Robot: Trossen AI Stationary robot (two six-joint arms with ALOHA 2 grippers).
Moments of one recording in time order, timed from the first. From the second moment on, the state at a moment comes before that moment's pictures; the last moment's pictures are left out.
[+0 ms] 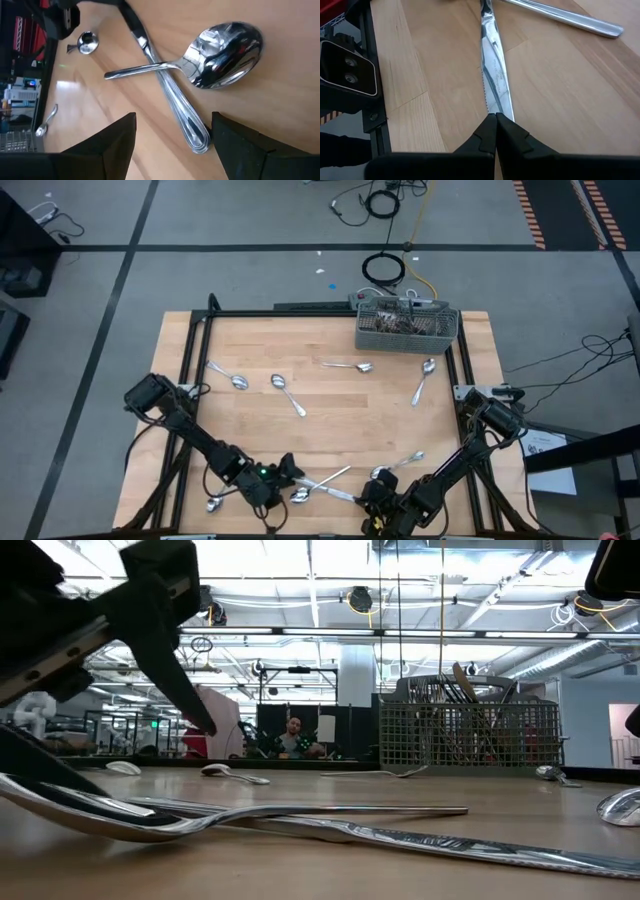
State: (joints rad) left arm -0.70 1.90 0.81 0.23 -0.50 0.69; right arm 0.86 2.06 1.17 -0.15 0.57 1.30
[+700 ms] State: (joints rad) left arm -0.68 1.90 0.81 0.15 -0.46 0.78; right arm 0.86 2.06 1.17 -0.15 0.57 1.30
